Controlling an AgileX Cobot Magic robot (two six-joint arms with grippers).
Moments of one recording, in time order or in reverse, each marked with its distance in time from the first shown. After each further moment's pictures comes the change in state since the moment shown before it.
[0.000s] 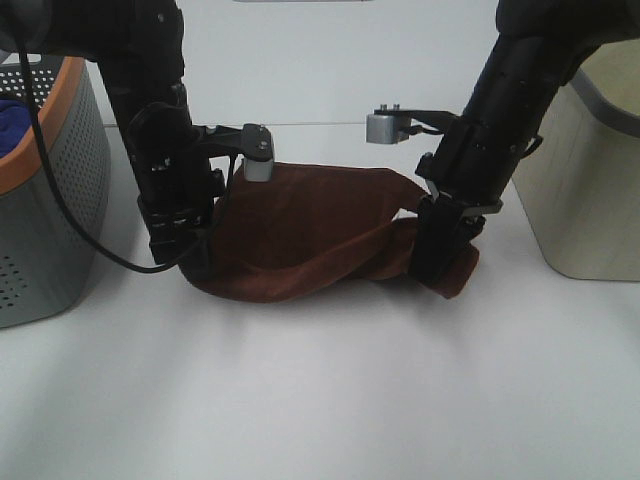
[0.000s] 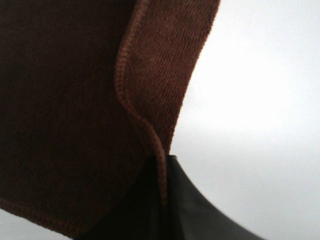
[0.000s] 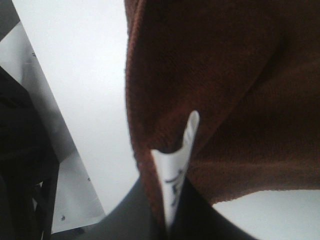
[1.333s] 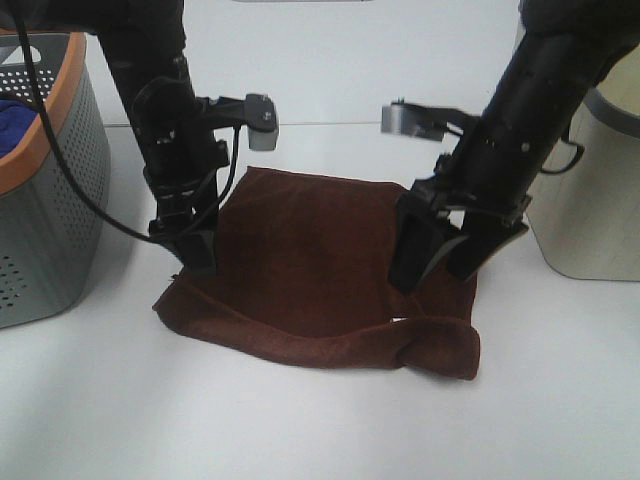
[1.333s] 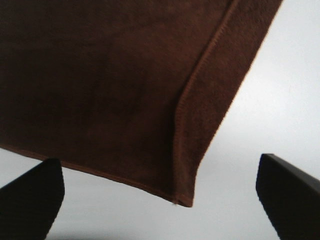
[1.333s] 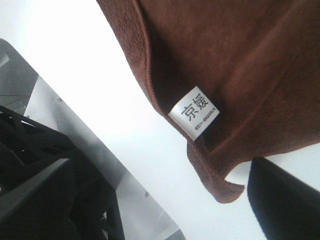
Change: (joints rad) left arm 0.000 0.000 -0.103 0.024 0.002 -0.041; right arm 0.001 -0.119 0.087 0.019 -0.024 0.390
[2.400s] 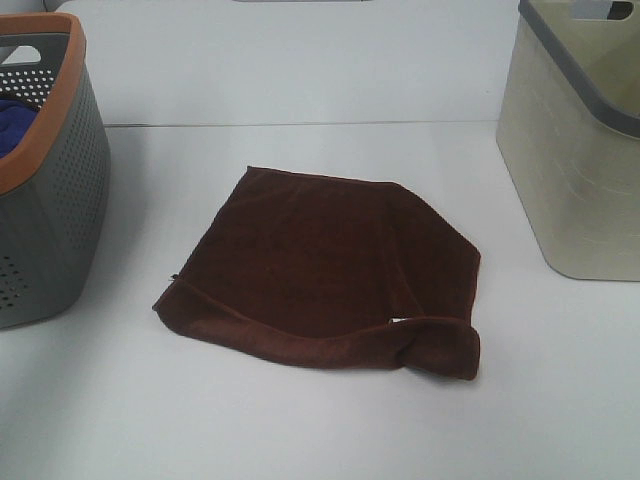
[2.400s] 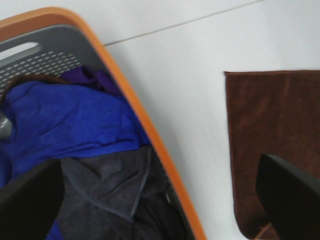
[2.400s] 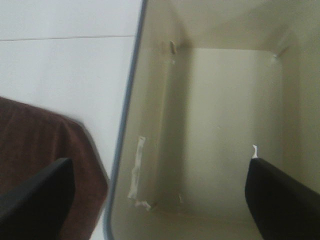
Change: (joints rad) left arm 0.371 -0.334 -0.281 0.084 0.005 -0.860; right arm -0.447 -0.165 -0.629 -0.292 0.031 0.407
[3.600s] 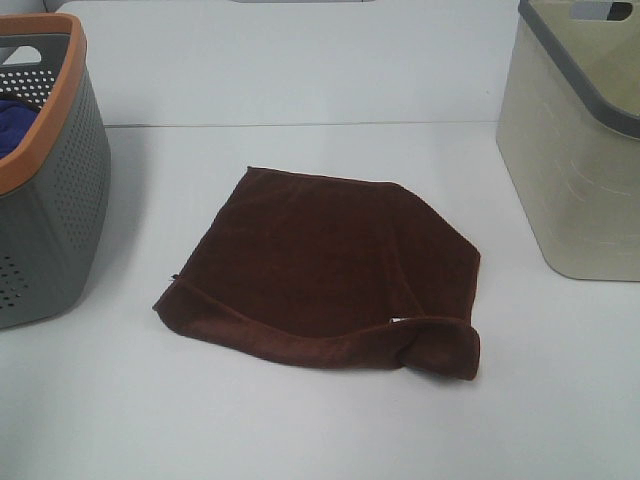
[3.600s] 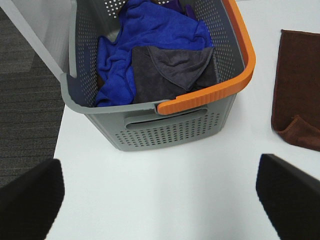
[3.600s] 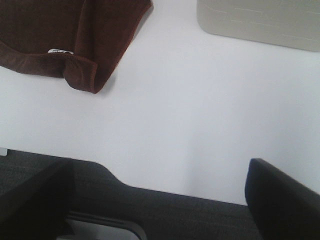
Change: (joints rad) left arm 0.083 -1.247 1.042 0.183 -0.091 -0.145; right arm 0.060 -1.245 1.248 -0.004 -0.044 -0.092
